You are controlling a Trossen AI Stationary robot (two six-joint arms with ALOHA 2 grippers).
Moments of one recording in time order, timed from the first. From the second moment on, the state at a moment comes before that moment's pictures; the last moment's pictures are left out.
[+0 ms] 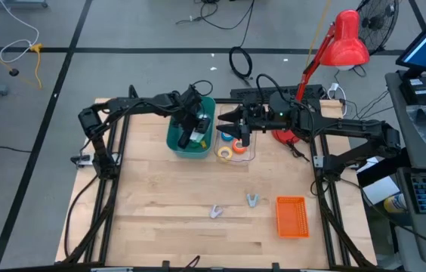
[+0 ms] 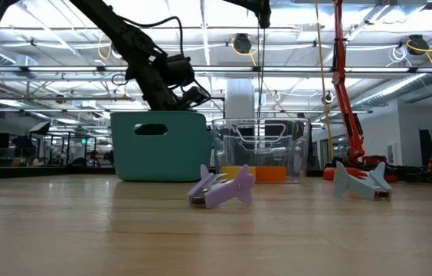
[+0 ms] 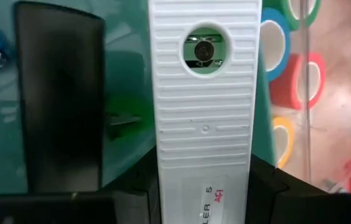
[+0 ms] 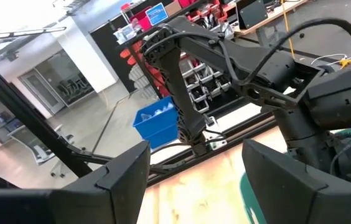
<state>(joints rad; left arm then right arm) 0.57 1.81 1.23 -0.51 0.37 -0.69 -0.20 1.34 1.19 0.08 -0.19 0.48</state>
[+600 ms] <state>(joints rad) 0.56 1.81 1.23 -0.53 0.33 -0.68 -0.20 1.34 1.19 0.08 -0.19 0.48</state>
